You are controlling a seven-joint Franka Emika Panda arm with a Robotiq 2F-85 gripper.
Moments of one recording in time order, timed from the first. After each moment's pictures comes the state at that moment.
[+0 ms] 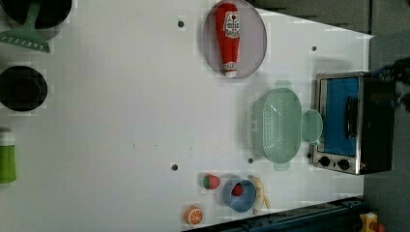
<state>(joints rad) 0.01 -0.03 -0.01 -1.80 -0.02 0.20 0.07</state>
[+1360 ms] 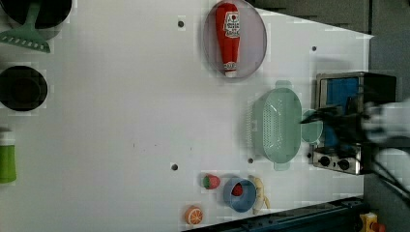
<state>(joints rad) -0.03 -0.04 0.02 -2.31 -0.04 0.48 0.40</state>
